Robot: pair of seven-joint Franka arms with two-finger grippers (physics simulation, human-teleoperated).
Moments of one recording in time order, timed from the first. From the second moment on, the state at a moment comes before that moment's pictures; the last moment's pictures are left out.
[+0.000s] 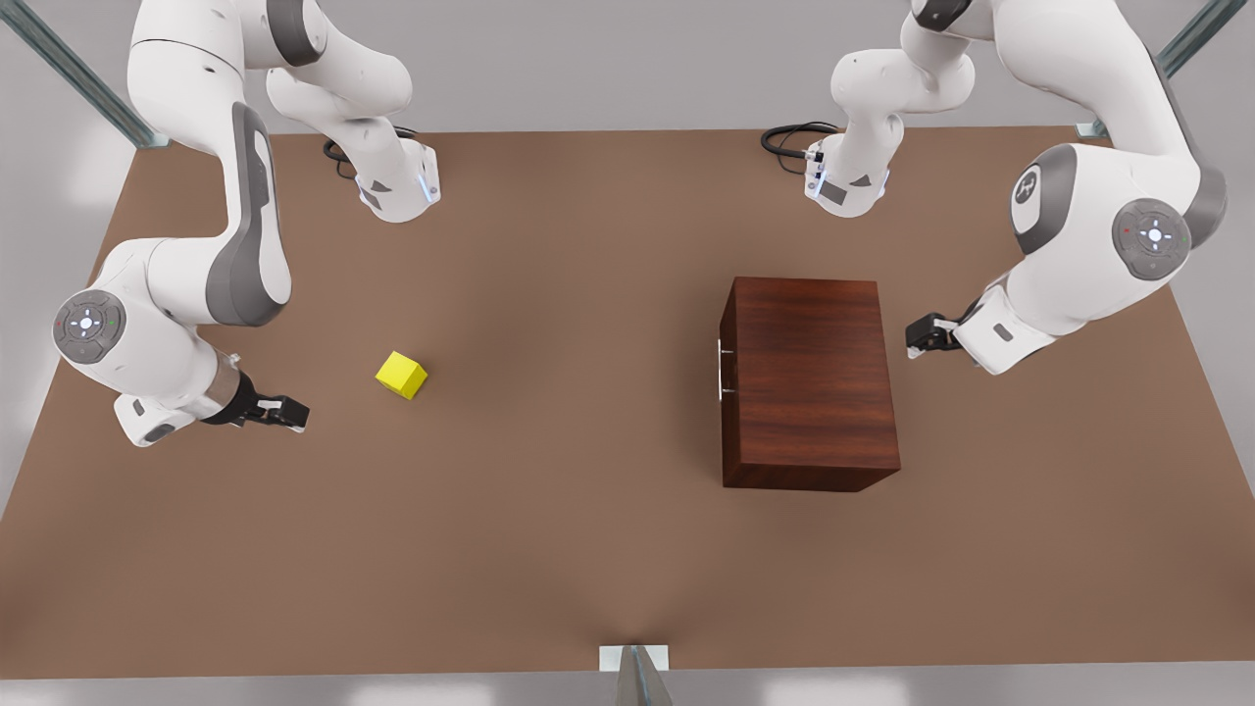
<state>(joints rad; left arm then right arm) -0.03 0.22 -0.12 -1.38 -0.04 1.53 -0.02 0.08 0.30 -0.06 -1.49 0.02 1.79 0.12</state>
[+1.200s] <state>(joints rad) -0.65 0.60 -0.12 -1.48 0.35 1.82 -0.86 0.02 0.31 -0.06 -1.49 0.09 1.80 0.59</state>
